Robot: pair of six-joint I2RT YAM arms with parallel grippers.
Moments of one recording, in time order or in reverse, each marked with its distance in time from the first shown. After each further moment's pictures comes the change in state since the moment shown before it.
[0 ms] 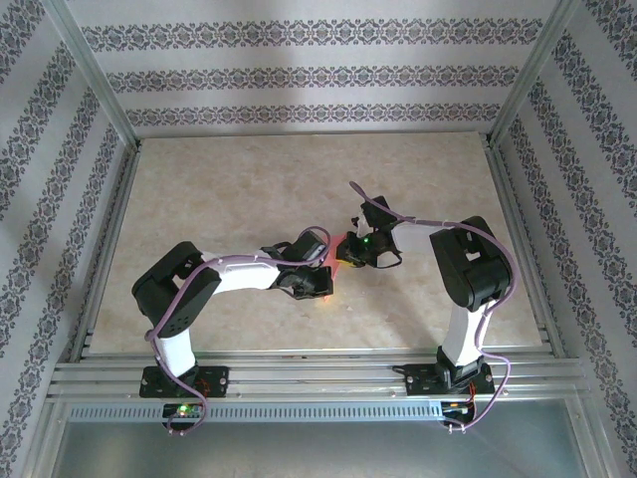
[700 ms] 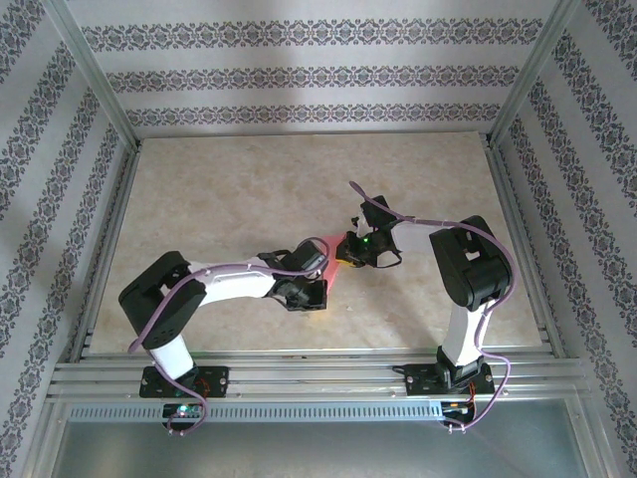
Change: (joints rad) left arm -0.054 -0.107 -0.035 -0.155 -0.026 0.037; right arm 0.000 0.005 0.008 -0.012 0.000 0.001
